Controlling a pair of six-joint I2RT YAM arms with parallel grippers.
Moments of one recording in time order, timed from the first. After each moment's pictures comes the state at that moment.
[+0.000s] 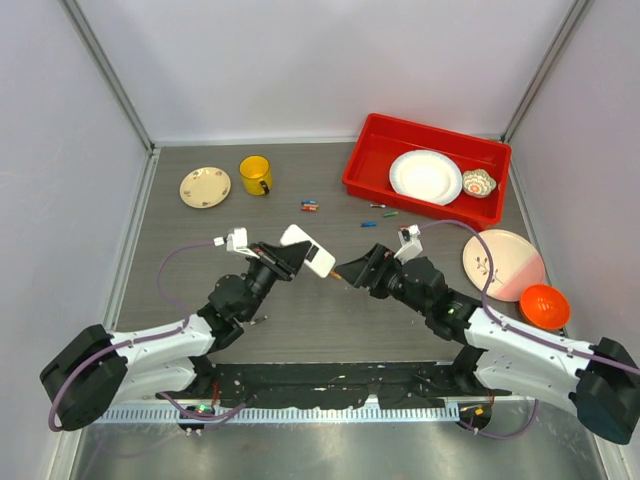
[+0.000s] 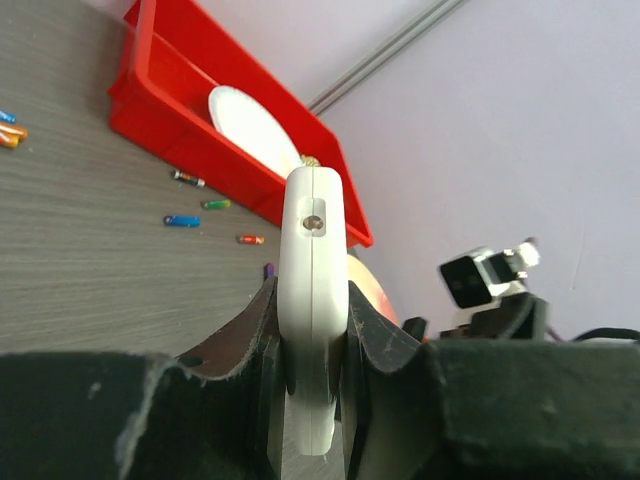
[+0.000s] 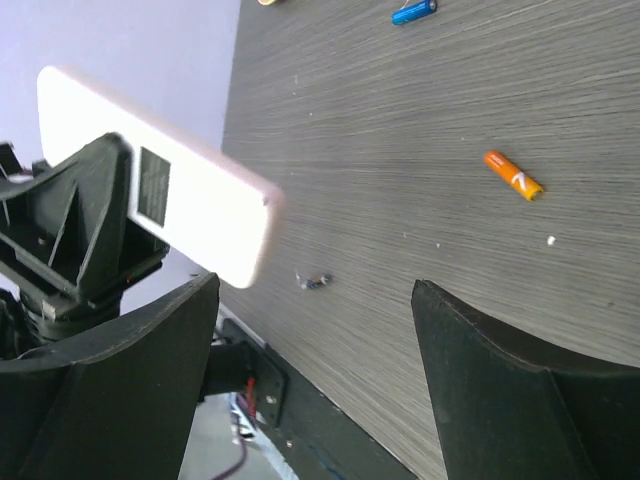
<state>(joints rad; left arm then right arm) -0.86 1.05 0.26 0.93 -0.33 -0.85 0.87 0.89 0.43 0.16 0.10 1.04</state>
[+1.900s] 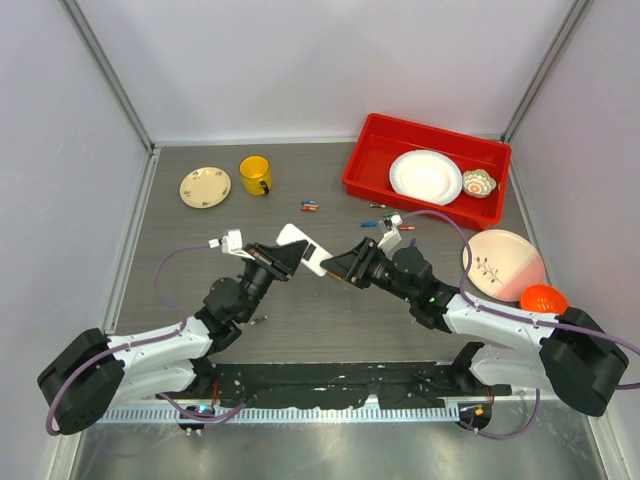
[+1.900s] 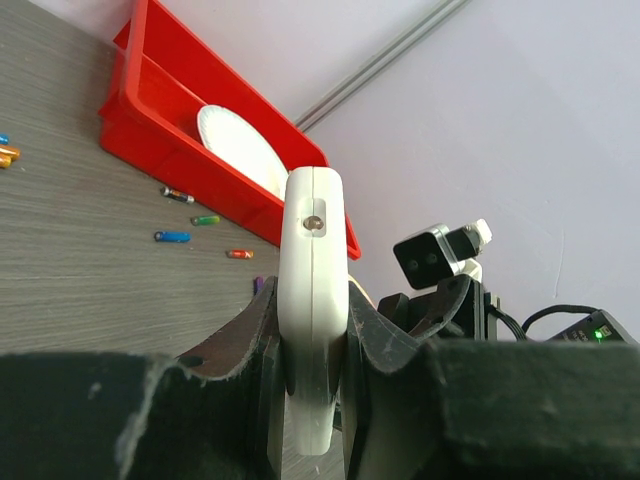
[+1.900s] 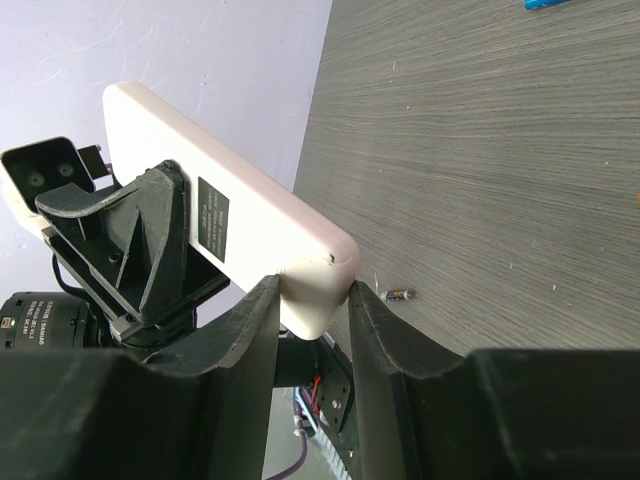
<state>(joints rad) -0.86 1.02 0.24 1.00 -0.33 -0.83 0.82 1.14 0.45 0.53 -0.09 1.13</state>
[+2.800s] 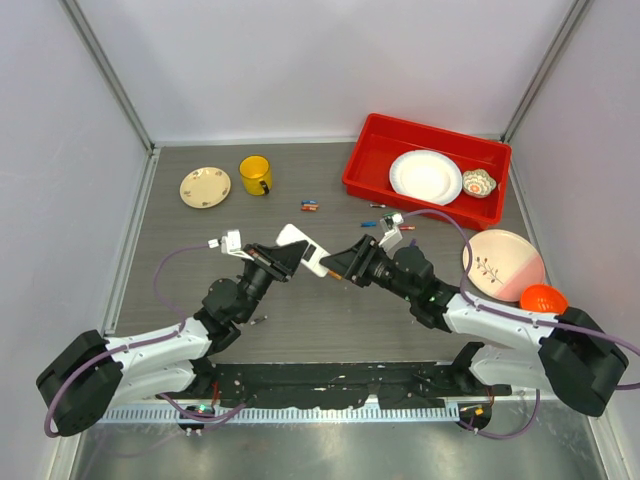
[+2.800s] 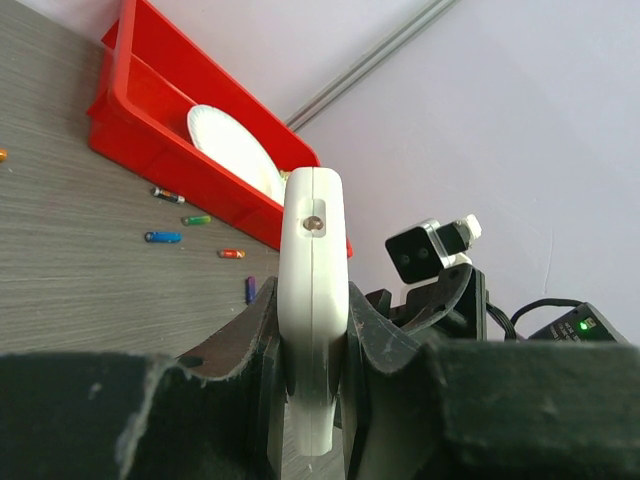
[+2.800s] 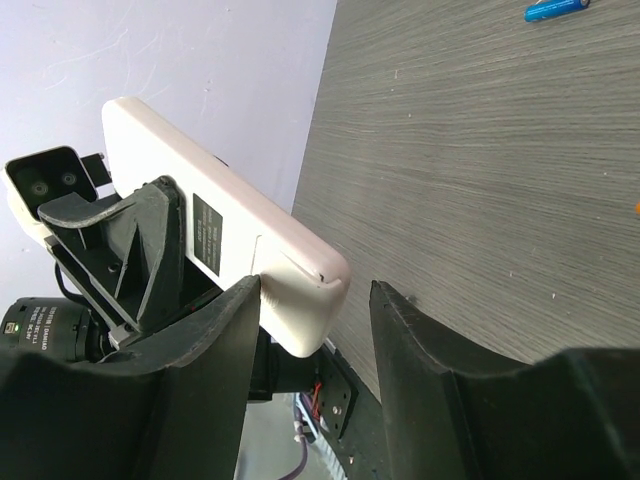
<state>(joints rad) -0.86 1.00 0.23 1.00 -0.32 -0.84 0.81 1.14 0.45 0.54 -0.10 1.13</state>
